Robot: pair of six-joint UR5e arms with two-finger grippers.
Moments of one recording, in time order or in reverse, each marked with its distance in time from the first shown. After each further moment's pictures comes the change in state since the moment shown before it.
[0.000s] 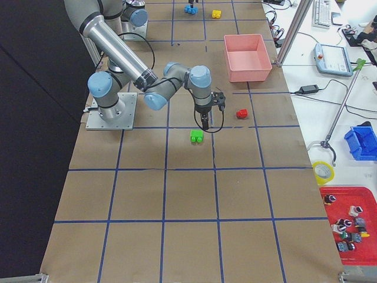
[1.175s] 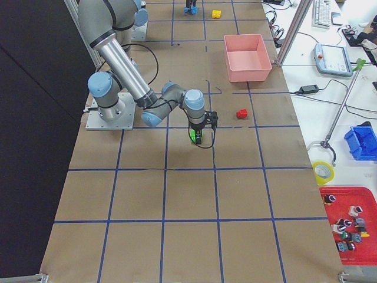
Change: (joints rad) left arm 0.024 -0.029 -0.030 0.019 0.007 0.044; right arm -0.050 0.115 0.104 -0.201 0.006 -0.002
